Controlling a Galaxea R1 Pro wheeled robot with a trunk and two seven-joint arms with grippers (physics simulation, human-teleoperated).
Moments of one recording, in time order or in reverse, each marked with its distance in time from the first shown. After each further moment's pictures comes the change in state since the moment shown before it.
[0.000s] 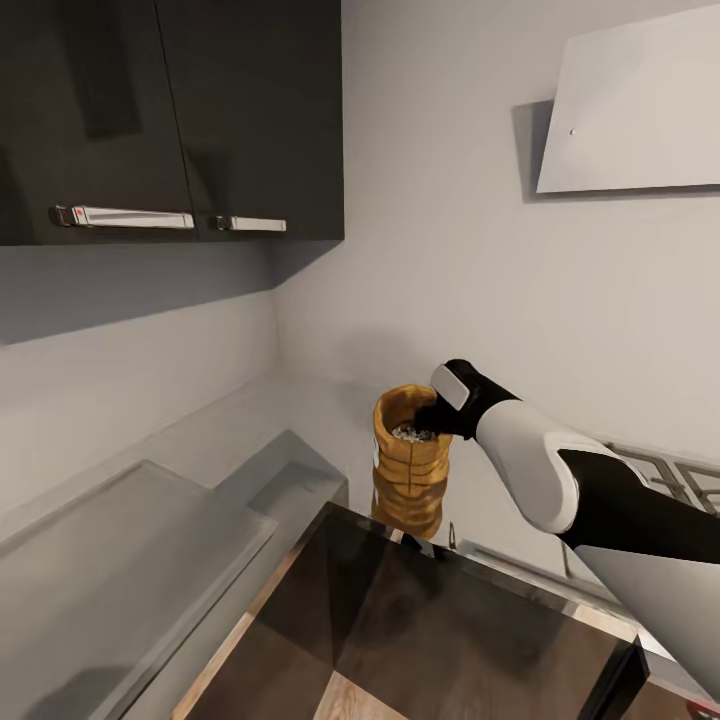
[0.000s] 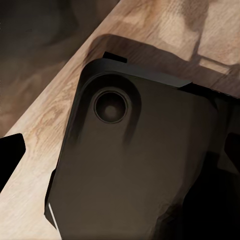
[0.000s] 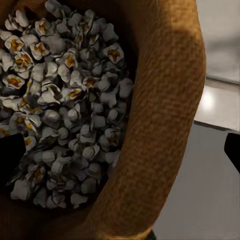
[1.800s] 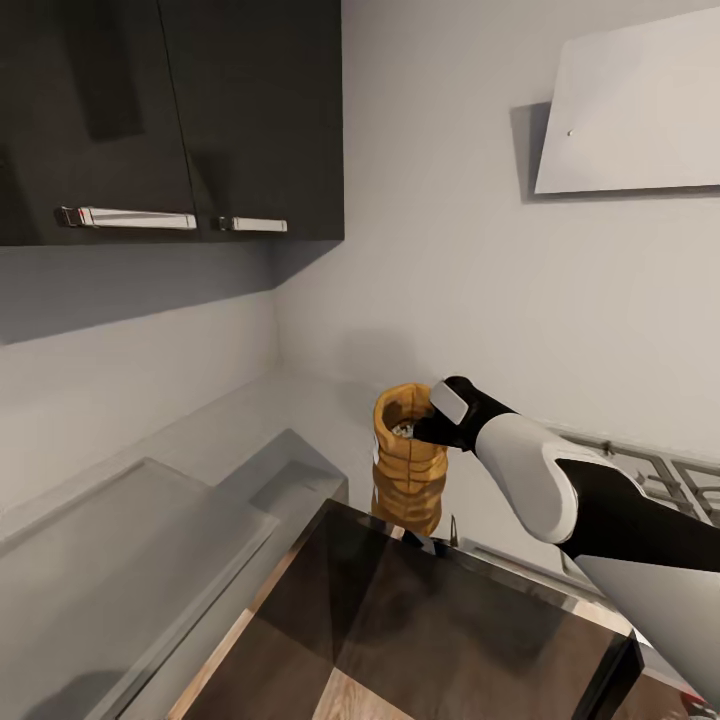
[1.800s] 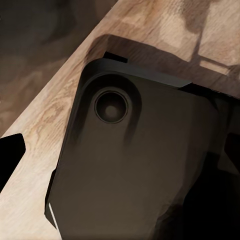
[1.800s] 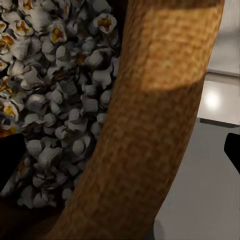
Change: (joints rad) left arm 0.000 0.000 0.000 0.000 0.002 0.000 0.002; right arm 0.036 -0.004 -0.009 0.040 -0.008 -0.110 0.009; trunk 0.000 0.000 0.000
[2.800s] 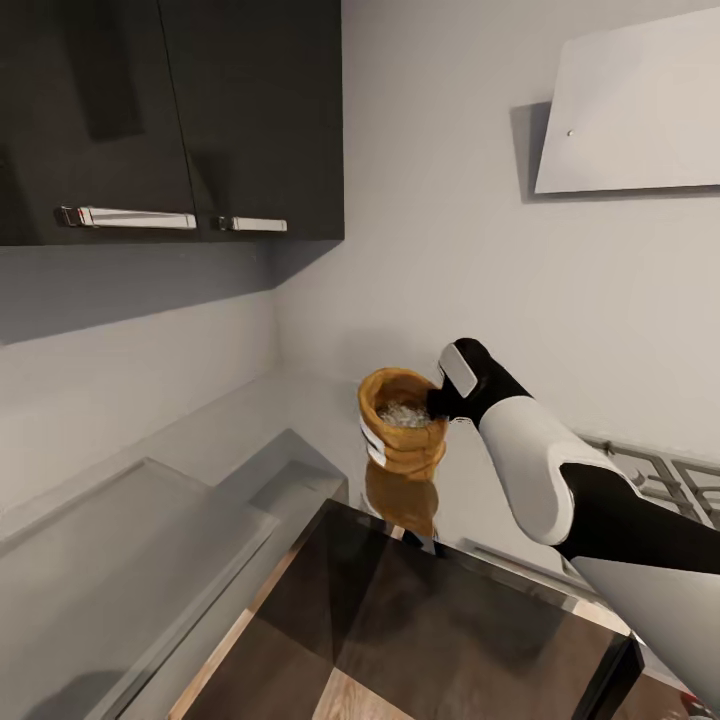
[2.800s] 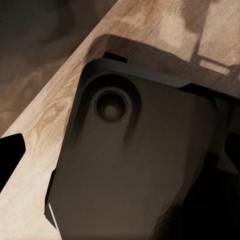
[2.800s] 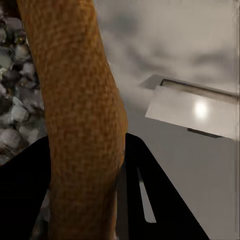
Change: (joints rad) left arm 0.000 0.000 0.000 0.000 -0.001 0.000 0.000; right arm 0.001 0.014 0.001 -0.282 0.015 0.291 -0.049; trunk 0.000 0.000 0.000
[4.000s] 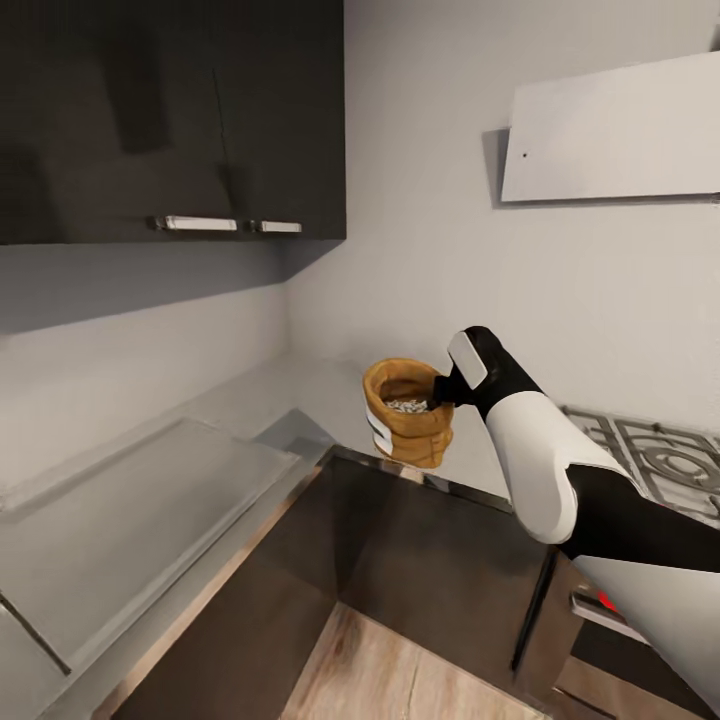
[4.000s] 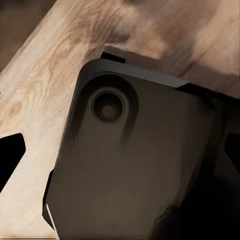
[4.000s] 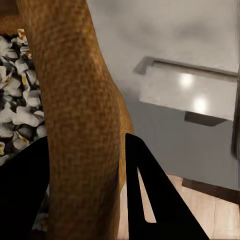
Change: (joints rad) left arm 0.000 -0.006 -0.003 0.000 -0.002 -0.006 0.003; right arm 0.000 -0.012 -0.005 -0.087 -0.010 0.016 0.000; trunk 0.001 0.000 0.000
